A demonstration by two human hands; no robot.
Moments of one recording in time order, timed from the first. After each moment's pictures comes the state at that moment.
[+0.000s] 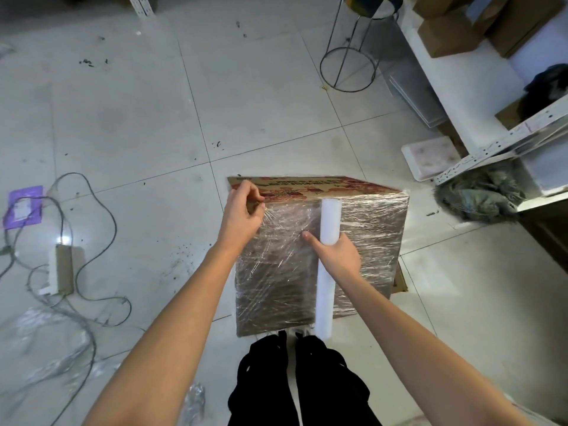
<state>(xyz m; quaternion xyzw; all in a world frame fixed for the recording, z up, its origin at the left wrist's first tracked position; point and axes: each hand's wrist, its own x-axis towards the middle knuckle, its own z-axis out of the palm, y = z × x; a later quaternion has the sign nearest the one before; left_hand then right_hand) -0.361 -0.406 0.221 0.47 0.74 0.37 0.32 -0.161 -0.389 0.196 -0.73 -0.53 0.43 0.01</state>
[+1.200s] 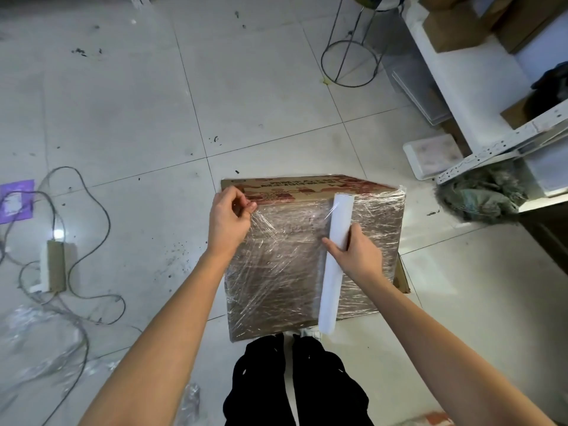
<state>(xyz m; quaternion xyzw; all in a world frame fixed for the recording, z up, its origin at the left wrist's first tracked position) -0.370 -0.406 0.194 0.42 0.77 0.40 0.27 -0.122 -0.364 0.176 -0.65 -0.71 0.27 -0.03</state>
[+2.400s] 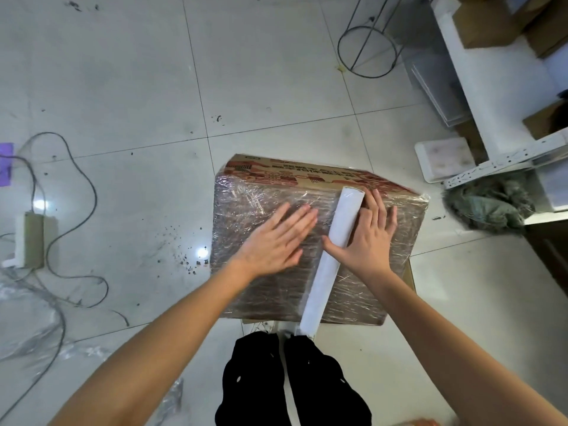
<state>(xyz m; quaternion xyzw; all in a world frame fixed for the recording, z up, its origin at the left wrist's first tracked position) -0.347 -0.421 0.100 0.84 0.53 0.06 -0.10 -0.148 -0.350 0.137 -0.55 -0.82 0.06 0.09</state>
